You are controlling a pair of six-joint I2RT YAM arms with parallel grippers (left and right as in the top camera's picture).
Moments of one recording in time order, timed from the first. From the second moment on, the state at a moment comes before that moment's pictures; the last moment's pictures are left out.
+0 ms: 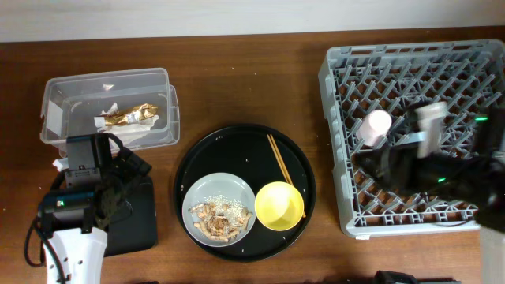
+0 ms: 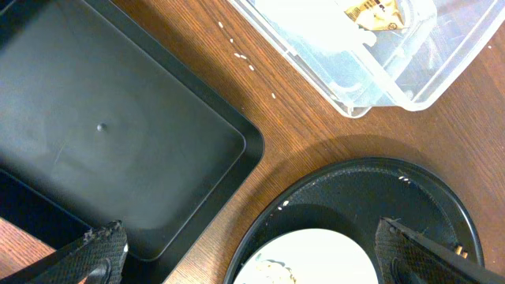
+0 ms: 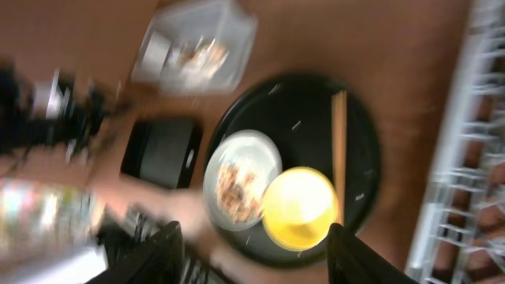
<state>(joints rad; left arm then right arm) 0.10 1.08 1.05 -1.07 -0.11 -0.77 -0.12 1.10 1.48 -1.41 -0.80 -0.11</state>
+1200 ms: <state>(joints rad) 0.10 1.08 1.05 -1.07 -0.11 -0.77 0.73 2.02 1.47 -1.04 -0.09 0.78</state>
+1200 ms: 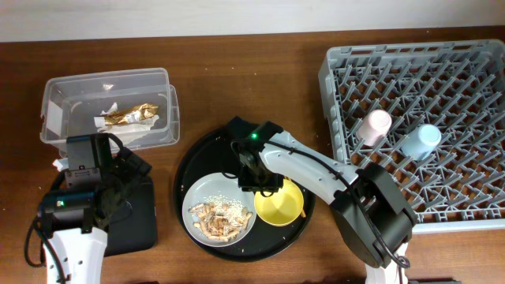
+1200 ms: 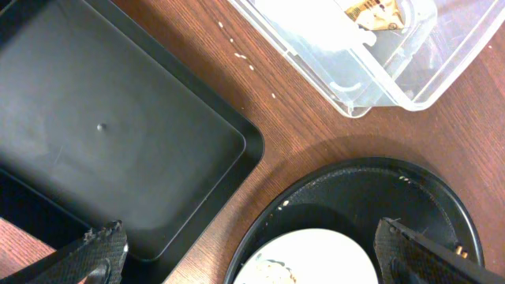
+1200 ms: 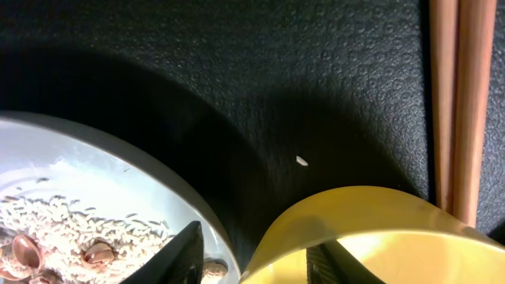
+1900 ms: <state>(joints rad) 0.10 1.08 1.05 -1.07 -0.11 -0.77 0.74 2.02 1.47 -1.12 -0.10 0.82</state>
